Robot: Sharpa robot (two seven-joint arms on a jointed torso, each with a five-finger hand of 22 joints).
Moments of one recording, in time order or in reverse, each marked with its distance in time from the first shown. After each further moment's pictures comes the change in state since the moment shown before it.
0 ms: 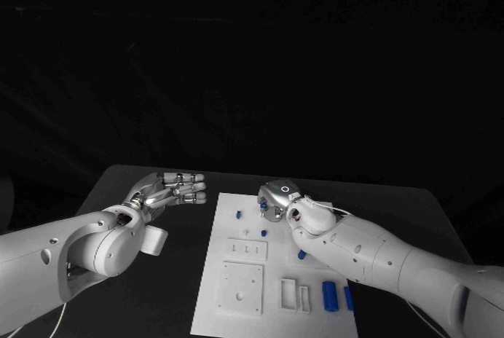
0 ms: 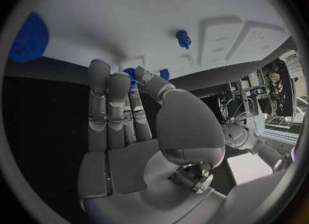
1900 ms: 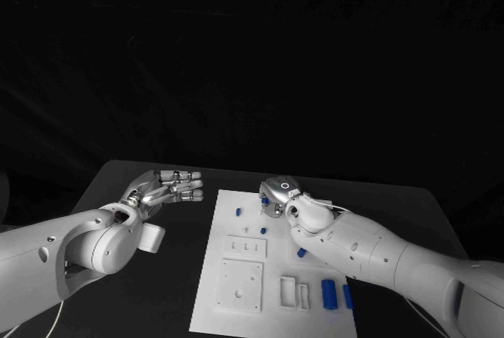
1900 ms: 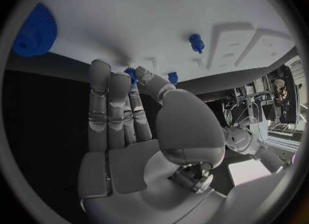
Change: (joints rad) left arm 0.005 0.018 0.000 -0.024 -0.002 0.002 -0.004; left_hand 0.000 0.000 0.000 0.000 0.000 0.000 0.000 0.000 0.000 0.000 0.000 0.000 0.000 0.000 0.000 0.000 0.000 0.000 0.000 0.000 0.000 0.000; right arm 0.003 -0.003 0.001 -0.010 -0.046 -0.012 -0.067; right_hand -0.002 -0.002 0.000 0.006 -0.013 -0.002 0.001 -0.001 -0.001 0.004 -0.004 0.002 0.003 0.000 0.000 0.000 0.003 0.001 0.007 0.000 -0.050 0.058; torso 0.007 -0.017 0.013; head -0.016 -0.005
